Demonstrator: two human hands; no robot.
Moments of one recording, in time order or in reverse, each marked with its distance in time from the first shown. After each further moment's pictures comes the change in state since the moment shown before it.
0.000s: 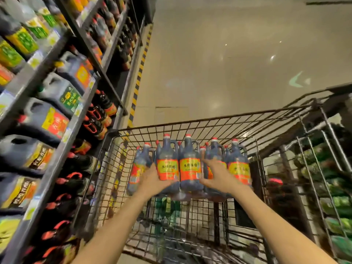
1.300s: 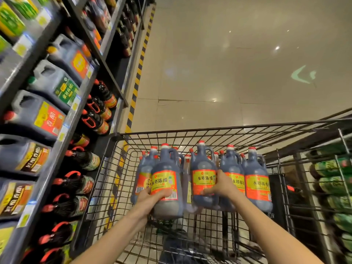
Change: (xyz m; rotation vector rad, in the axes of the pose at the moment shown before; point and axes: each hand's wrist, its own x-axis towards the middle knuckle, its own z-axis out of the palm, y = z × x) left_hand 0.004 -0.038 -0.028 -0.893 -0.108 -0.463; right_hand 0.073 0.005 0.044 0.241 -0.135 0.519
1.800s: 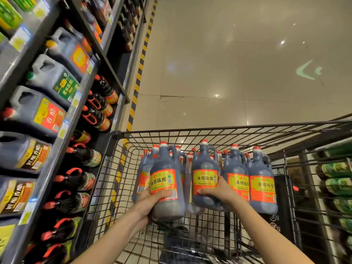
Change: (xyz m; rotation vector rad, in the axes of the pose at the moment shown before) left_hand -0.004 0.007 -0.002 -0.076 -0.053 -0.048; right_hand 0.002 0.008 0.020 0.495 -0.145 0.054
